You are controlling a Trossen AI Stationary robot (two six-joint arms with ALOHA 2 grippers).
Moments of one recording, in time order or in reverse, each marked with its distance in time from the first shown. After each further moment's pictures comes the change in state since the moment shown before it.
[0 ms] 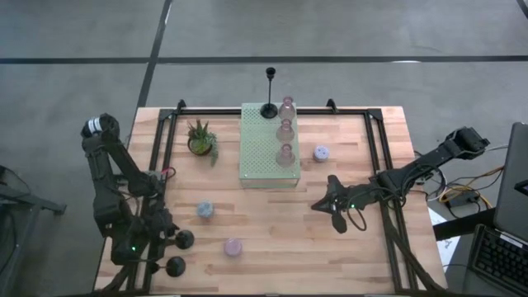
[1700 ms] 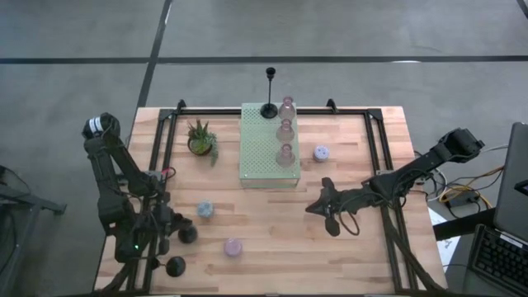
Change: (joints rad) left arm -0.010 -0.019 -0.097 0.086 -0.429 0.125; right arm 0.000 0.137 0.002 0.128 0.023 -0.070
